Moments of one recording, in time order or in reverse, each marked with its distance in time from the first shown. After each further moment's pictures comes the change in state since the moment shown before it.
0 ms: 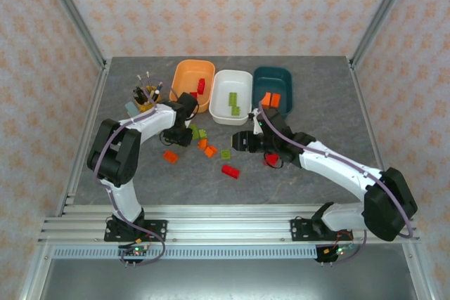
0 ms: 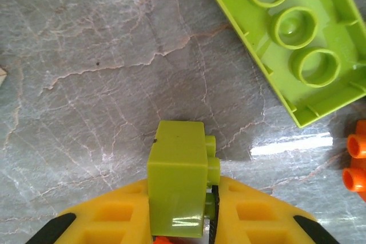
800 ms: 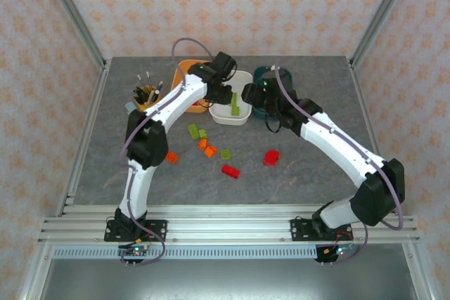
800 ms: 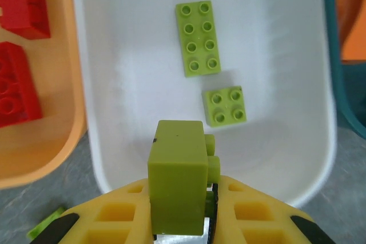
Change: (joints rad) left arm -0.155 0.410 0.890 -0.159 0.056 -0.181; right arm -0.123 0.139 0.426 -0.163 0.316 0.118
